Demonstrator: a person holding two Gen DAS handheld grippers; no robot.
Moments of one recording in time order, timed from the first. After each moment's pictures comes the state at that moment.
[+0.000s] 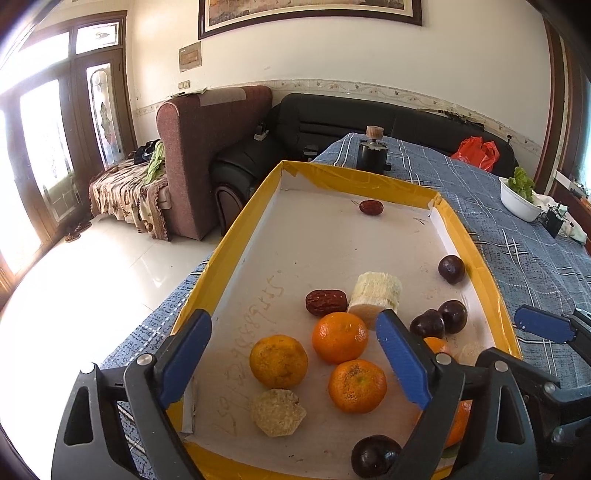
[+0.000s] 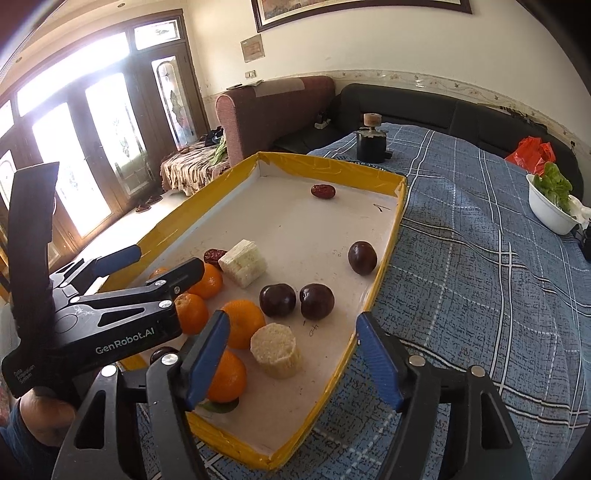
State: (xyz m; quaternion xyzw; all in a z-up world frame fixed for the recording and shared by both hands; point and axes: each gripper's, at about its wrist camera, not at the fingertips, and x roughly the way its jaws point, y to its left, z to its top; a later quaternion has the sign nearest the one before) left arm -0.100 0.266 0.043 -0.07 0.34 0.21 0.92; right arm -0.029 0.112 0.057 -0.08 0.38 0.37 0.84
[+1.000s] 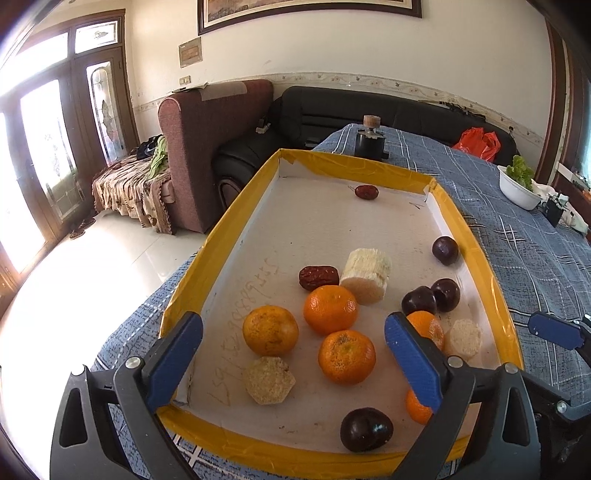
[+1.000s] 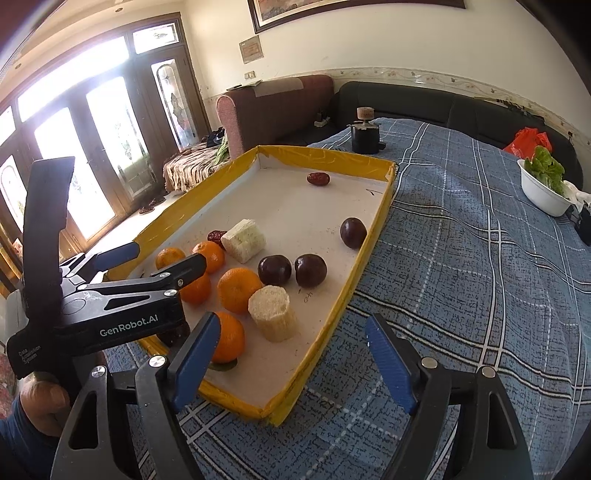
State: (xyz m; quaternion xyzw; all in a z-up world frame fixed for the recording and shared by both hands) left arm -0.106 0.252 0.040 -0.07 0.35 0.21 0.91; right arm -0.047 0.085 0.052 -0.06 0.38 0.37 0.84
